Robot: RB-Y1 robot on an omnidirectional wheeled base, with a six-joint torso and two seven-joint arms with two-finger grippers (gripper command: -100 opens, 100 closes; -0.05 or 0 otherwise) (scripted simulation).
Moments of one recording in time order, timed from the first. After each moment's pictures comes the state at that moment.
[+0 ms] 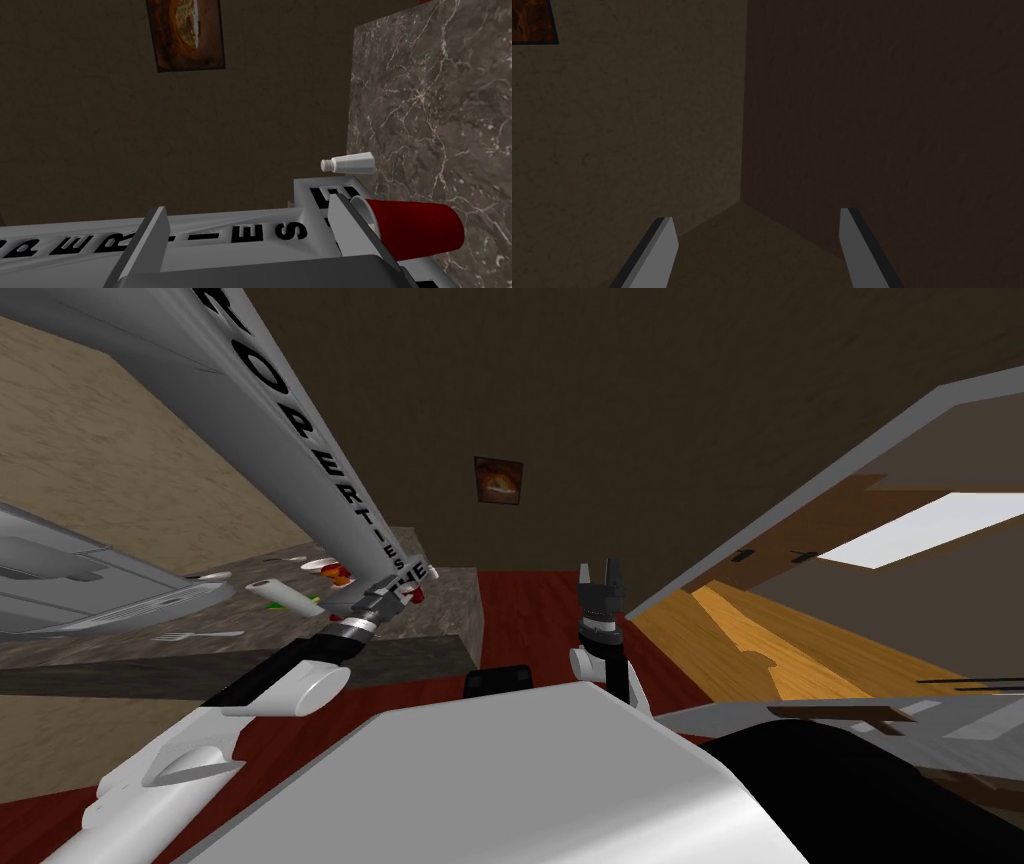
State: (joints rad) left arm 0.48 0.74 0.15 -2.15 0.64 0.05 0.11; right arm 0.53 -0.04 -0.01 -2.39 0.10 -0.56 -0.15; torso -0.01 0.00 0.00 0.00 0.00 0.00
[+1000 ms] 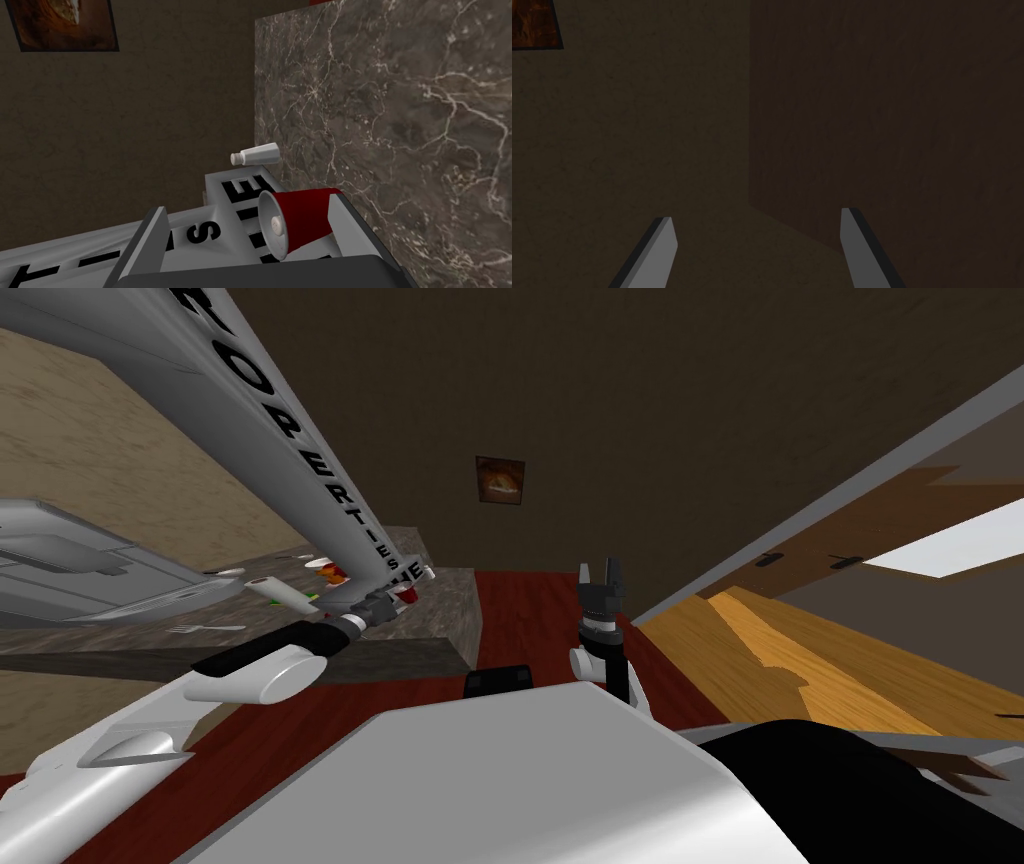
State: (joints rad) left arm 0.45 0.95 0.18 -2.05 0.84 0.31 0.20; right arm 0.53 -0.04 -0.01 -2.39 0.10 -0.56 -0.15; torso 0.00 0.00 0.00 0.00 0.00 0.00
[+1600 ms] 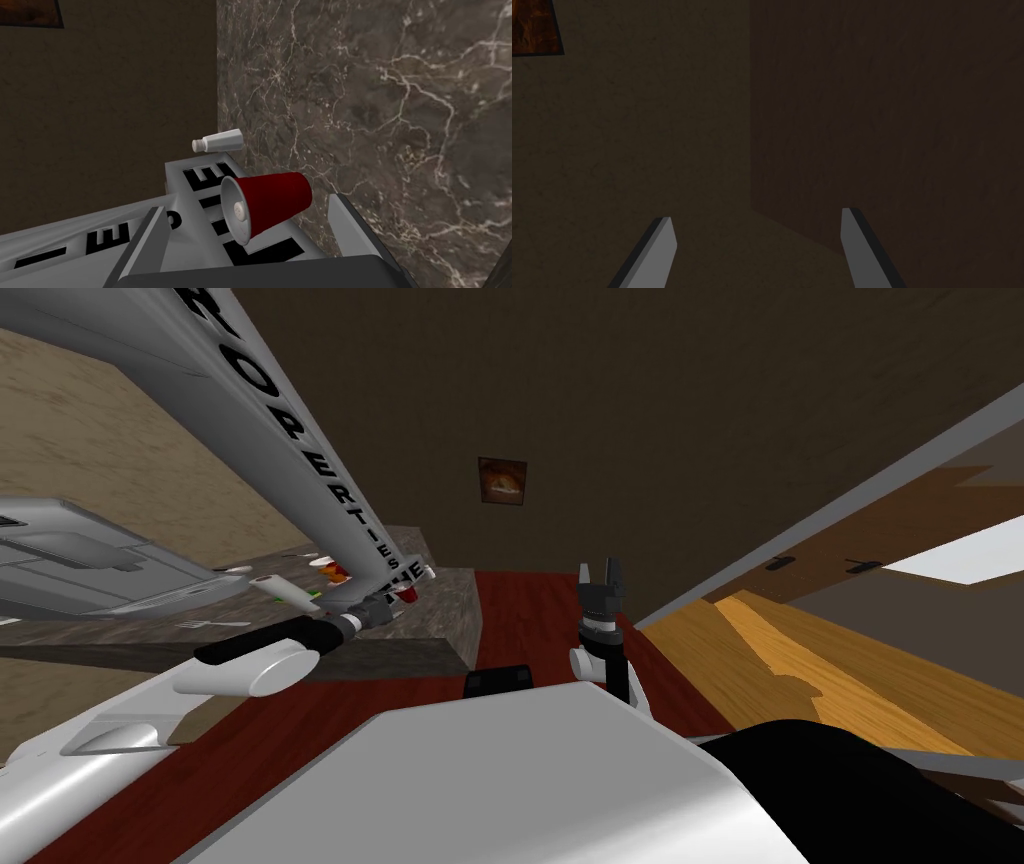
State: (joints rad) left arm 0.43 1.03 0.18 -2.00 0.92 0.42 0.23; right arm 0.53 -0.04 -0.01 -2.39 0.10 -0.56 -0.15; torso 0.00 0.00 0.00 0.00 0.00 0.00
